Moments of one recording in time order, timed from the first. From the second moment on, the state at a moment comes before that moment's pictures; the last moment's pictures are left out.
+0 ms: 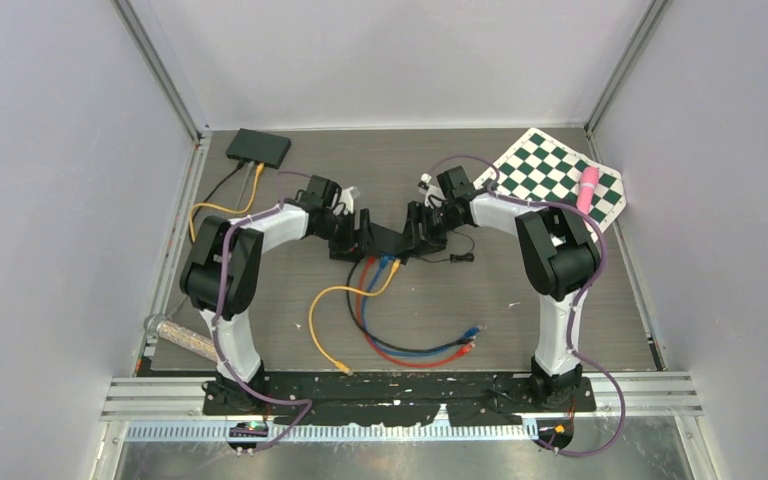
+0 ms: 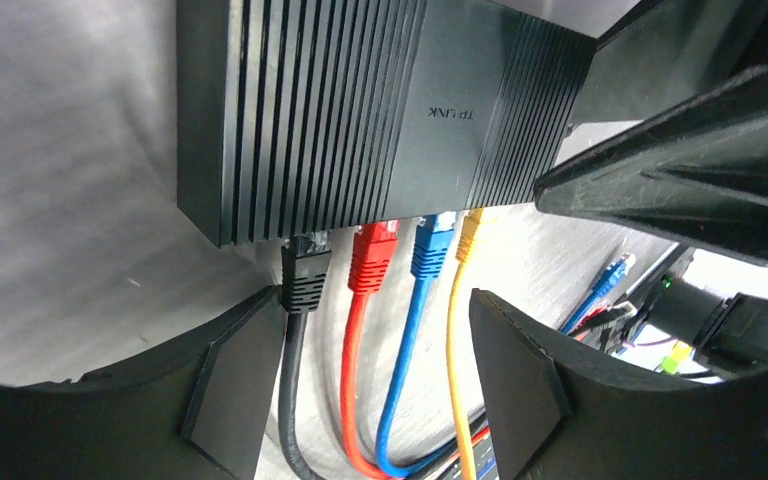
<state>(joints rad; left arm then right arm) -0.36 1.91 1.19 -0.35 0.57 -0.41 0.40 2.04 1.32 -0.34 -0.65 0.42</state>
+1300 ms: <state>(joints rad) -0.36 1.61 1.06 -0.54 0.24 -0.35 0.36 1.99 1.58 -0.63 0.11 0.20</state>
